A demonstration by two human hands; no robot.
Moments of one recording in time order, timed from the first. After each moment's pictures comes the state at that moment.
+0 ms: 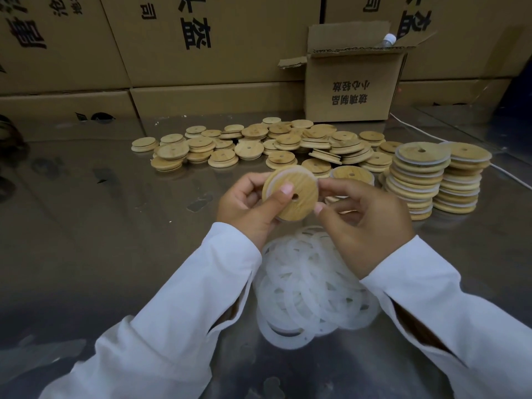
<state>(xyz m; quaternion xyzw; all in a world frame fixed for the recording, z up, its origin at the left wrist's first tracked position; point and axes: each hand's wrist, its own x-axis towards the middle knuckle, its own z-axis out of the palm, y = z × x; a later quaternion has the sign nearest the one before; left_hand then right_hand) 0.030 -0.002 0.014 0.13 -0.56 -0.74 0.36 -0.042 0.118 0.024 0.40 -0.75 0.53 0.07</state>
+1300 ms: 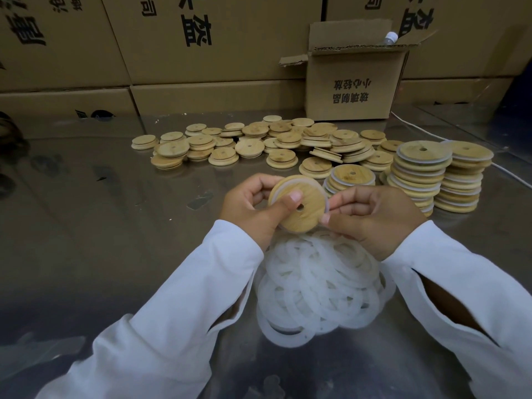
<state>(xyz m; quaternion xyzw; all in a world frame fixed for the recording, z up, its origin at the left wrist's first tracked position) 0.035 -0.001 0.018 0.15 -0.66 -0.65 0.33 -0.056 0.128 0.038 0.31 -0.72 0.58 -0.22</state>
